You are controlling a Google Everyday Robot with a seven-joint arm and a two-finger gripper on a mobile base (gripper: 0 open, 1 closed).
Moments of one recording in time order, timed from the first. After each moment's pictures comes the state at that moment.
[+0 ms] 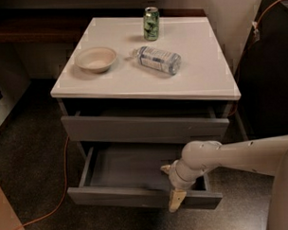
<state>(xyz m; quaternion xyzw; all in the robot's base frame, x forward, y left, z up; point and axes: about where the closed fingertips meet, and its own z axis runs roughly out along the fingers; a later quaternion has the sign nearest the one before) 0.487 -0.105 0.468 -0.72 0.67 0.09 0.16</state>
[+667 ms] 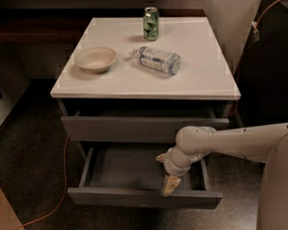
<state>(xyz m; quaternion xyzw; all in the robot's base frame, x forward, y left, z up) 0.519 -0.089 0.497 -0.72 0.66 0.10 0.16</state>
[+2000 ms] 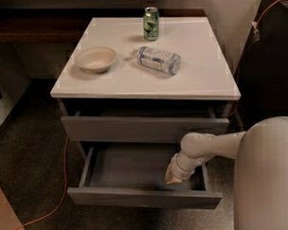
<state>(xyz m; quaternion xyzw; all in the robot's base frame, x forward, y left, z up) 0.539 -0.122 0.429 -0.70 0.69 0.11 0.14</state>
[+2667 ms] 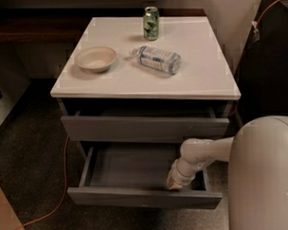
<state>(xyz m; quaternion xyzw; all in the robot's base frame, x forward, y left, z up) 0.521 -0.126 0.401 -0.70 0.70 0.12 0.11</state>
